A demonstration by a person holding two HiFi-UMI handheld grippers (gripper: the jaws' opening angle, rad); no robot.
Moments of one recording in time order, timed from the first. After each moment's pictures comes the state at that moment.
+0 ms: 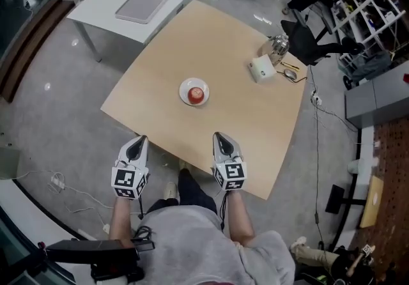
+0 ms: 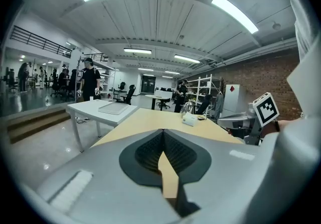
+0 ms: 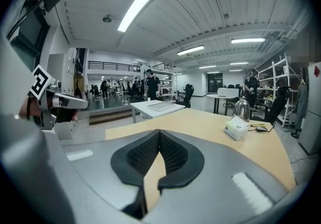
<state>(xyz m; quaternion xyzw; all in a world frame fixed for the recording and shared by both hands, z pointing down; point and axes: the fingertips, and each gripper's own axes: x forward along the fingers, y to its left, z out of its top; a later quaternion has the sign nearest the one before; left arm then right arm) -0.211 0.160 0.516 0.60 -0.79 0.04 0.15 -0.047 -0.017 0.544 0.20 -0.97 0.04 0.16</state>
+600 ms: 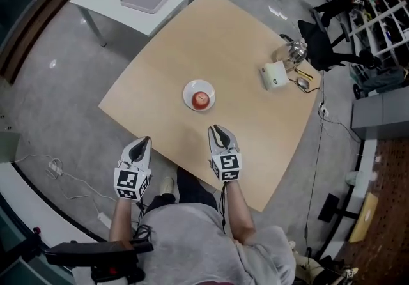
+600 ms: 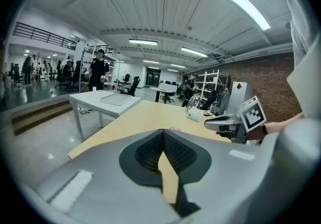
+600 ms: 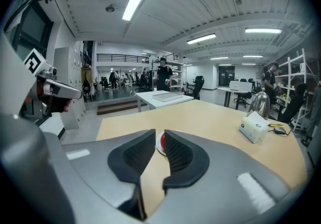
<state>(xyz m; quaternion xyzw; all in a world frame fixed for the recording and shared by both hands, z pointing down) -0.232 0.118 0.548 0.57 -0.79 0.05 0.20 -0.115 -0.073 0.601 0.14 -0.97 0.04 0.22</state>
